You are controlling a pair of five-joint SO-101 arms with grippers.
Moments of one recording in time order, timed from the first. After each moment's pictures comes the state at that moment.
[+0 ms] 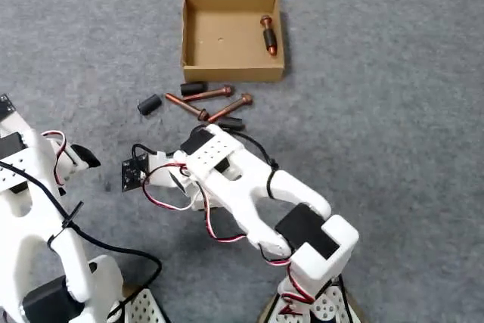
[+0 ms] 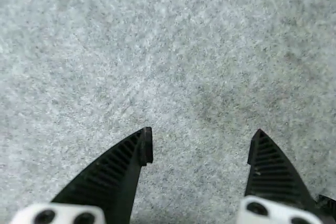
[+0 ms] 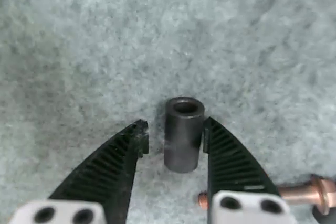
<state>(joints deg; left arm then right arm) -31.7 -26.7 39.4 74.3 4.5 -46.2 12.8 24.1 63.1 47.0</state>
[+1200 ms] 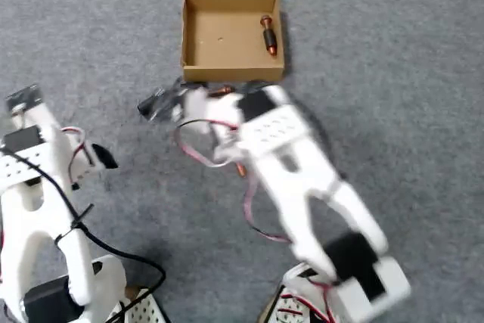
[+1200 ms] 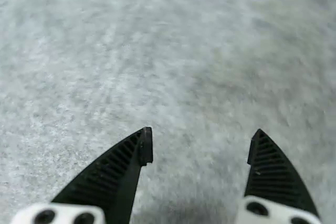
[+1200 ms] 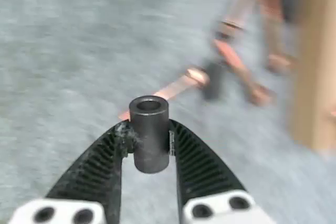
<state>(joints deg) -23.2 -26.4 37.9 77.1 -0.7 -29.3 -10.3 16.6 72.8 45.8</state>
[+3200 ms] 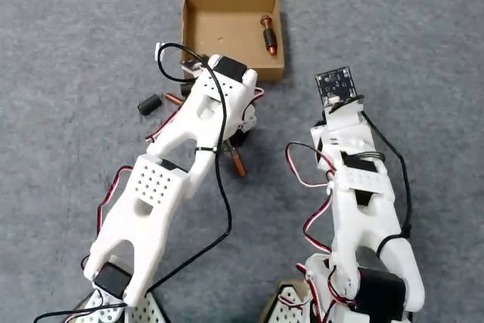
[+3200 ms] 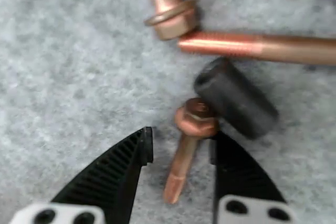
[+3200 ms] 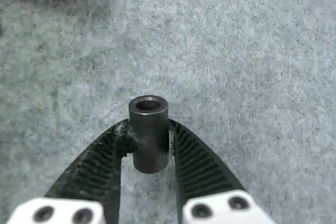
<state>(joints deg) 24.1 62.2 -56.3 100.3 49.5 7.2 -22.1 64.8 10.6 17.3</state>
